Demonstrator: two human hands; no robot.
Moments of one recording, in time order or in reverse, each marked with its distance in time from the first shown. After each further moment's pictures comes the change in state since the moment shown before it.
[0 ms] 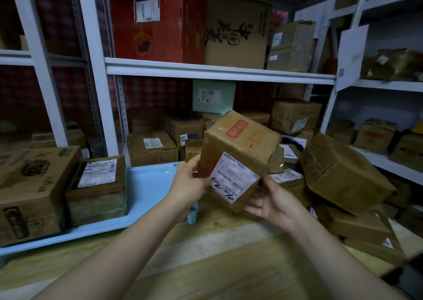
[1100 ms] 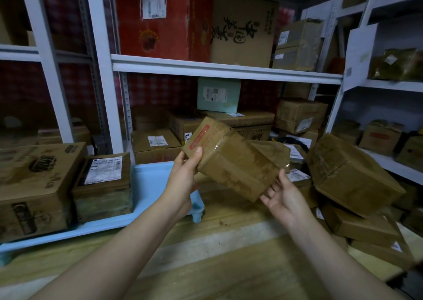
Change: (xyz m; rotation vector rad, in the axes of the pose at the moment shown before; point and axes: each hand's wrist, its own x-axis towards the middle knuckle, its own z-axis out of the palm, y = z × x) left_hand -0.013 0.017 -0.013 -0.426 0.100 -0.111; right_hand 0.003 -0.003 0.010 0.315 0.207 -0.169
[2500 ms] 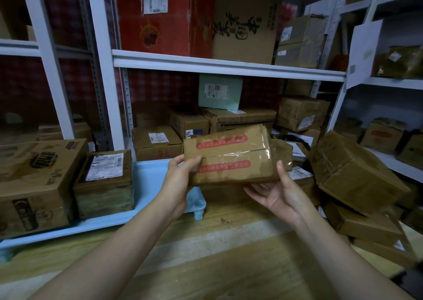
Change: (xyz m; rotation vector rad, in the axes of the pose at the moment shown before) left_hand 0.009 -0.011 -0.019 -0.054 0.014 -0.028; right_hand -0.007 -0.002 -0.002 -0.086 -0.259 0.066
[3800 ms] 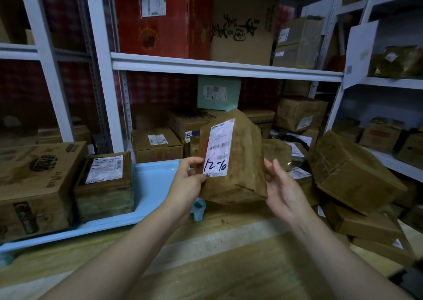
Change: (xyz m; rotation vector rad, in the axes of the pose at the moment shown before) left_hand -0.017 0.000 0.014 0.262 -0.018 0.029; right_hand -0.002 0.001 0.016 -0.039 0.046 -0.119
